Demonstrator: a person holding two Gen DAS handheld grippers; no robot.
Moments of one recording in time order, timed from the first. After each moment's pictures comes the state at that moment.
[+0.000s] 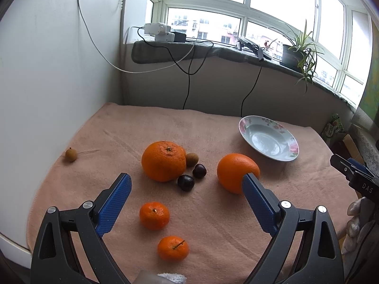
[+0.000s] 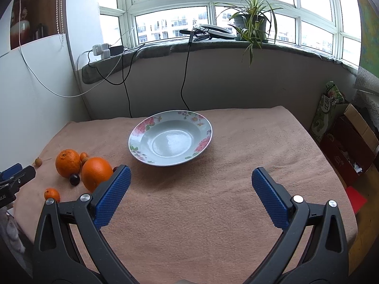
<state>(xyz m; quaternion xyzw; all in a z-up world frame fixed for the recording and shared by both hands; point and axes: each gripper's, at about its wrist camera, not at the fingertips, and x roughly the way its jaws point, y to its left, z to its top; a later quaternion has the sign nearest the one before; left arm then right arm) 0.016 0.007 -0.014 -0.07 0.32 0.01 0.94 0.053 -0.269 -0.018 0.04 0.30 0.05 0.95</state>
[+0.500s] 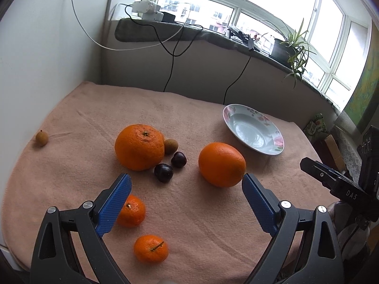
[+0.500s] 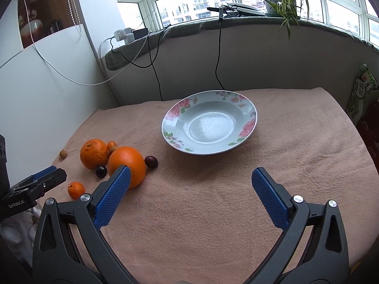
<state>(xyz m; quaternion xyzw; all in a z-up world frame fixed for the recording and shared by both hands) 0.036 0.008 -0.030 -0.12 0.36 -0.06 0.92 0.082 -0.243 -0.041 0.08 0.35 0.15 0.92</state>
